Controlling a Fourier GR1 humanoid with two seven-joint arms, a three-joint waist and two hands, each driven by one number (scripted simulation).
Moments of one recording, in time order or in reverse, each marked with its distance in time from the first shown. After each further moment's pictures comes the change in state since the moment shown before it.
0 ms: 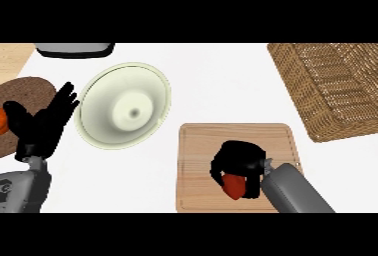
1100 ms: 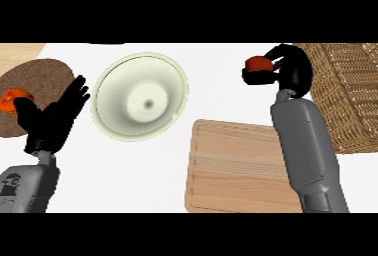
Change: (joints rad) left arm -0.038 -0.016 -0.041 -0.017 -0.006 -0.024 -0.011; right arm -0.404 0.191 -0.789 0.142 -0.123 -0.627 1.215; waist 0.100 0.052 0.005
